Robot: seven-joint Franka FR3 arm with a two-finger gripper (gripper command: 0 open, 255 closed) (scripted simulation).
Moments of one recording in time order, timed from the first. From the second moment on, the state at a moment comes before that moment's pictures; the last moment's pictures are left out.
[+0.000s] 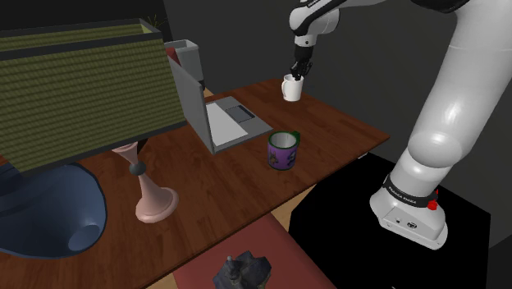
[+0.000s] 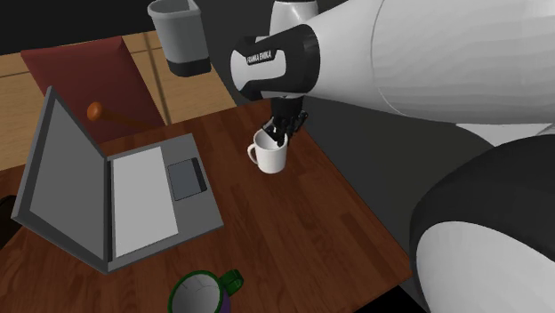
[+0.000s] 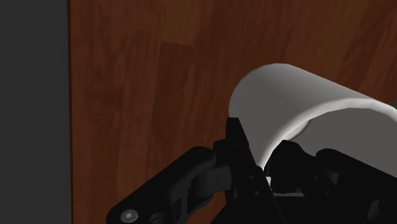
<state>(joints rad) -0.09 0.13 -0.27 -1.96 0.09 2.08 -0.32</state>
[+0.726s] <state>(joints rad) -0.09 0.09 -0.27 -1.87 0.07 1.95 -0.31</state>
